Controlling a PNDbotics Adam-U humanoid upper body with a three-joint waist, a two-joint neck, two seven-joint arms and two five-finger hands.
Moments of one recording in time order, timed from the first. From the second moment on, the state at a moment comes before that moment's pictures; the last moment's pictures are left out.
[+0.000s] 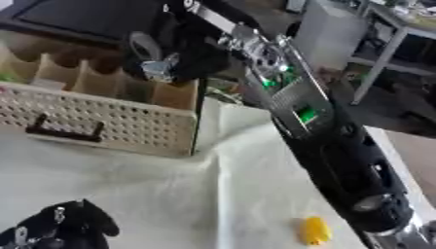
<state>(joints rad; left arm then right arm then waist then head) -0.42 0.17 -0.31 -1.99 0.18 0.00 -0.36 -1.22 -0.47 0.25 -1.53 0.41 0.26 0.38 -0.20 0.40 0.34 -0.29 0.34</state>
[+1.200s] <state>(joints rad) -0.42 0.18 -0.29 -1.99 0.18 -0.01 -0.33 -1.10 -0.66 0.14 -1.91 0.15 0.36 0.20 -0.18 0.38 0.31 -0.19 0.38</state>
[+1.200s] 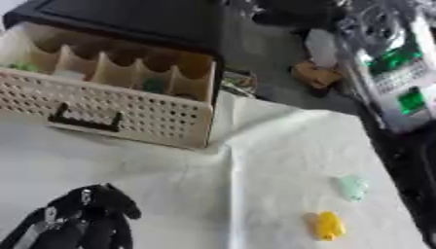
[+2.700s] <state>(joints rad) -0.34 0.52 -0.15 -1.99 0.15 -0.47 -0.10 -0.55 -0.82 -0.11 -1.99 -0.07 0.09 -0.30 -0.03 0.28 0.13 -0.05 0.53</state>
